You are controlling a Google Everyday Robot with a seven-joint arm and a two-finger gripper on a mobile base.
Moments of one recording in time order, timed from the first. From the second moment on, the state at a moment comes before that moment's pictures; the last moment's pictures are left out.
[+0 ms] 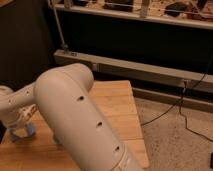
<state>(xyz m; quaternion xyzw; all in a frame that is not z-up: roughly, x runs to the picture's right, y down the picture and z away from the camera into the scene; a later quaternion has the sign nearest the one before) -0.425 0.164 0.746 -0.30 -0.10 -0.13 0.94</state>
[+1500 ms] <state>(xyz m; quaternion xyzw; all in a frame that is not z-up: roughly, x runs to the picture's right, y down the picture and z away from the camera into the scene) -0.216 0.103 0.774 -0.30 0.01 0.05 0.95</state>
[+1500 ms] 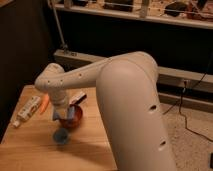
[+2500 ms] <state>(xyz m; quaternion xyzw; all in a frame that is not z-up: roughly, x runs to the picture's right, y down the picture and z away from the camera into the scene) -0.202 0.112 0.794 -0.29 0.03 0.06 0.95</state>
